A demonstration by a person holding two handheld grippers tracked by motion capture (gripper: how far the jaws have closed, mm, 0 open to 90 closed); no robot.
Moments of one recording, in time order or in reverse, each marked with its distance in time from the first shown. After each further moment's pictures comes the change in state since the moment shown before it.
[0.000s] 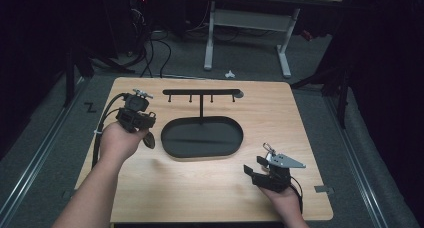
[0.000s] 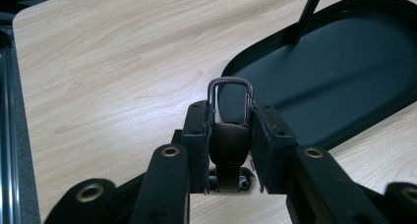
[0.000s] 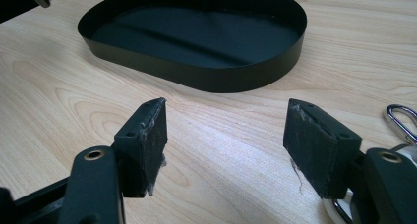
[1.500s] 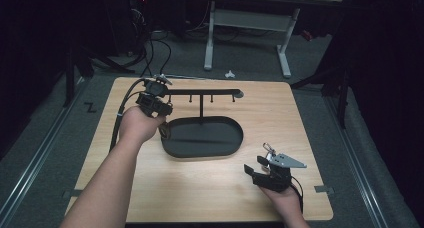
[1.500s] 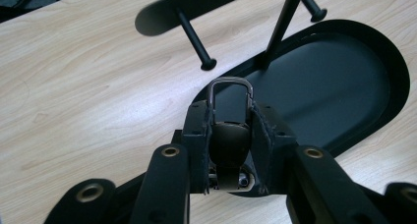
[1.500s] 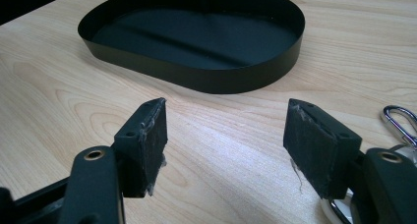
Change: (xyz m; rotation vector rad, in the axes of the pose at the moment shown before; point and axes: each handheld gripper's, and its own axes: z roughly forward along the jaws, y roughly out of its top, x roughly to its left) left arm -0.022 0.052 0.016 0.046 -0.060 0.006; right arm -0.001 0.000 -0.001 -0.004 0.000 0.000
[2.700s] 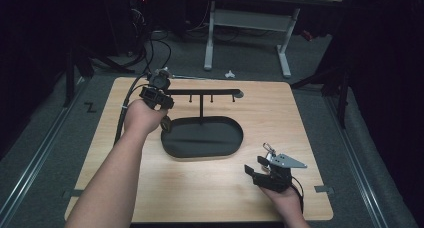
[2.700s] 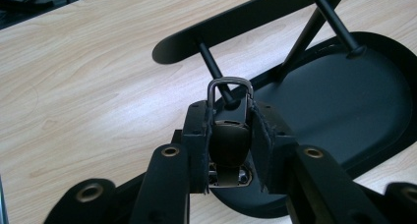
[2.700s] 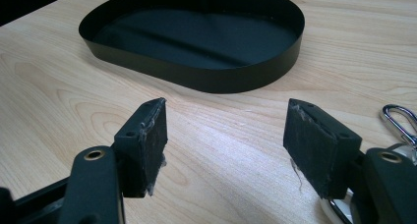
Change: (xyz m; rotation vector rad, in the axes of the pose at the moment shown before) left arm 0.007 0.020 0.016 0.022 0.032 -0.020; right arm 0.000 0.000 -0.001 -0.001 0.002 0.002
